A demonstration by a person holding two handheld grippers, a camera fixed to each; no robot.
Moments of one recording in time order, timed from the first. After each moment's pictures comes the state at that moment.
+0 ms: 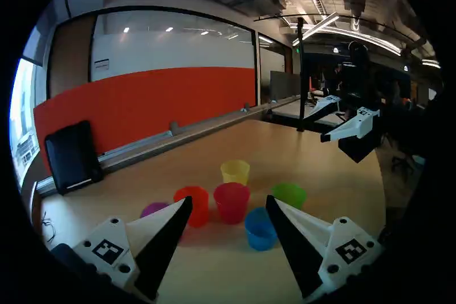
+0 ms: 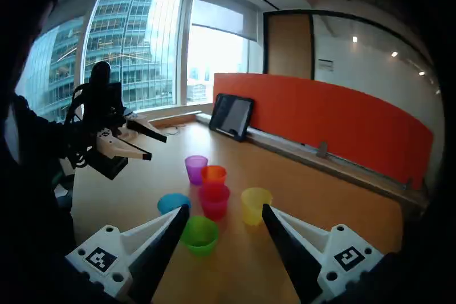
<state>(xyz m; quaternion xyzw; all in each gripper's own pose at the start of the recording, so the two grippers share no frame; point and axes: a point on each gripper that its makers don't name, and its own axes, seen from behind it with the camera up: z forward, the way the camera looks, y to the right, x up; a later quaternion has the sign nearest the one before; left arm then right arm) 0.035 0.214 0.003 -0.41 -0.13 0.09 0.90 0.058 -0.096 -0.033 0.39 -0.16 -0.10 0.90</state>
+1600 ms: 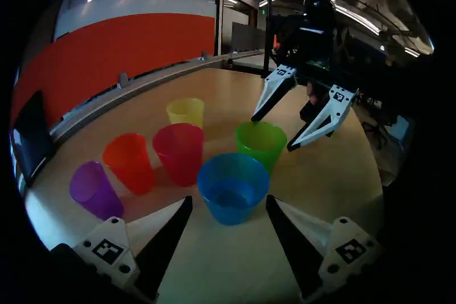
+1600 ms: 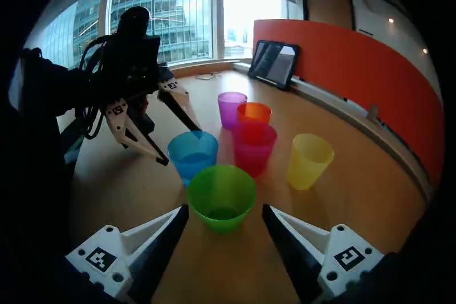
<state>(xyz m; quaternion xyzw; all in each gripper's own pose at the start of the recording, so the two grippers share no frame) -0.085 0.268 -0.024 -0.50 -0.24 0.14 0.82 -0.070 -0.134 -0.038 0.48 -0.27 -0.15 0.82</state>
